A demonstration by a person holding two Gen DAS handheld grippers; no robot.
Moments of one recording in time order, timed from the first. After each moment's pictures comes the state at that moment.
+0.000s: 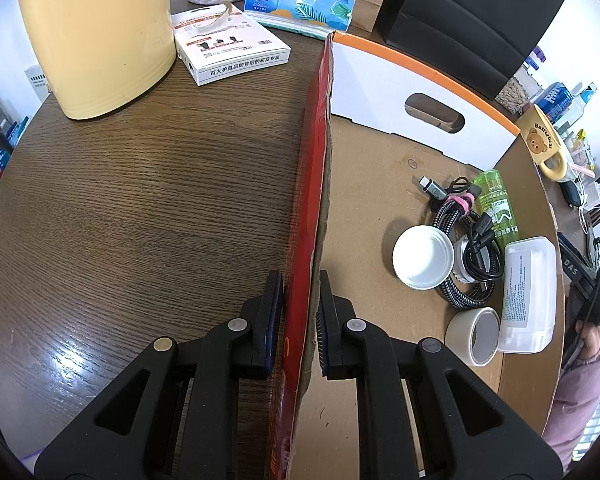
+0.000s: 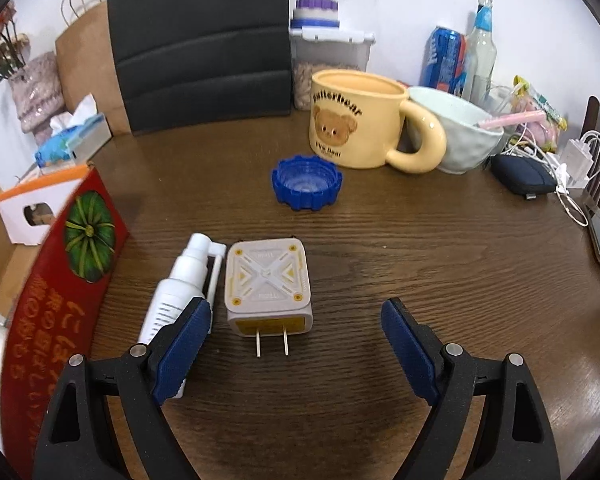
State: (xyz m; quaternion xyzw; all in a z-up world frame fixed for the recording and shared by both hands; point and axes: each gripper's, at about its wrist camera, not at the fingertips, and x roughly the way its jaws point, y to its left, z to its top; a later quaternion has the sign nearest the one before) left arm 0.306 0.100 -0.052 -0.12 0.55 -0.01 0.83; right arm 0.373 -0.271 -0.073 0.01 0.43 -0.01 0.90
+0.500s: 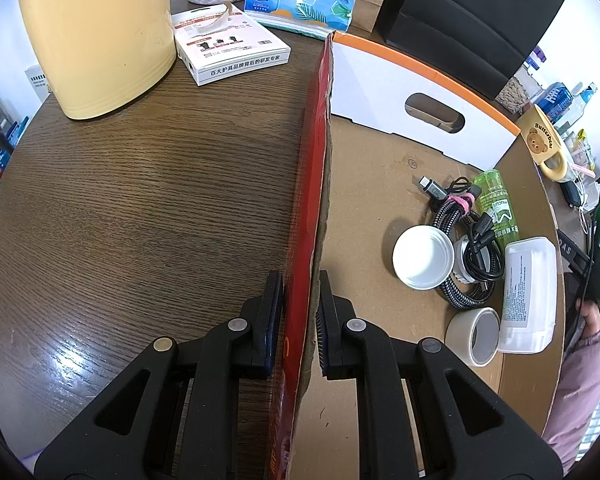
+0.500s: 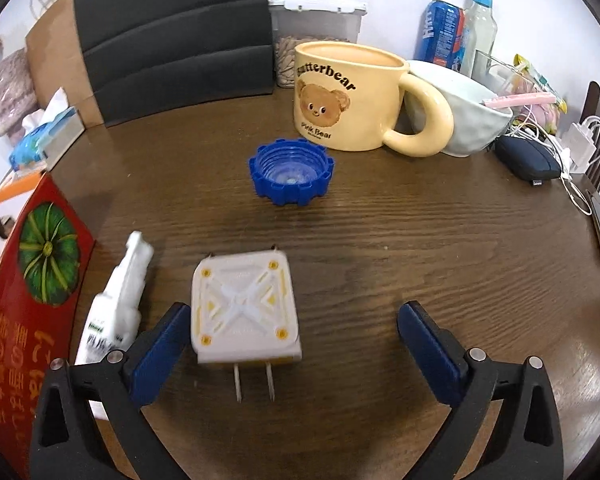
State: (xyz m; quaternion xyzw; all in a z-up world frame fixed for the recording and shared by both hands) left arm 0.306 0.100 -0.052 -0.12 0.55 -0.01 0.83; right arm 0.401 -0.277 -0.084 0.02 0.46 -0.04 0.89
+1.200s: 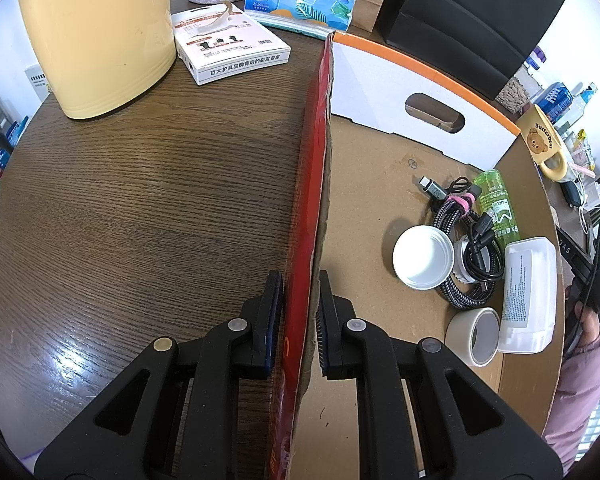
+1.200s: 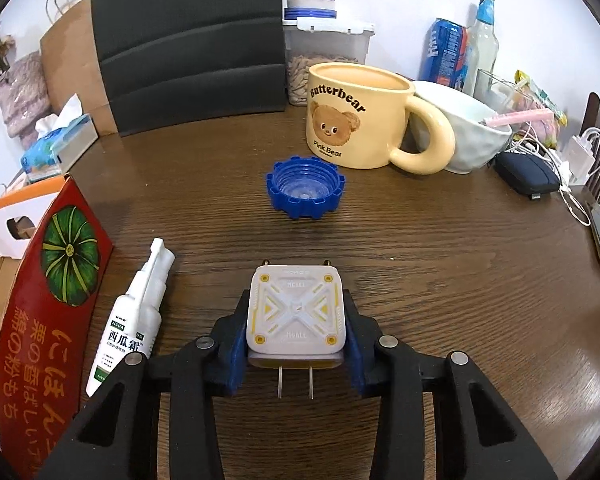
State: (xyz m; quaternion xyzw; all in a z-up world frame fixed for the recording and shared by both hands) left arm 0.307 0.100 -0.052 -0.12 0.55 -0.01 0.83; right arm 0.390 -0.270 -0.077 0.02 0.43 -0.02 0.90
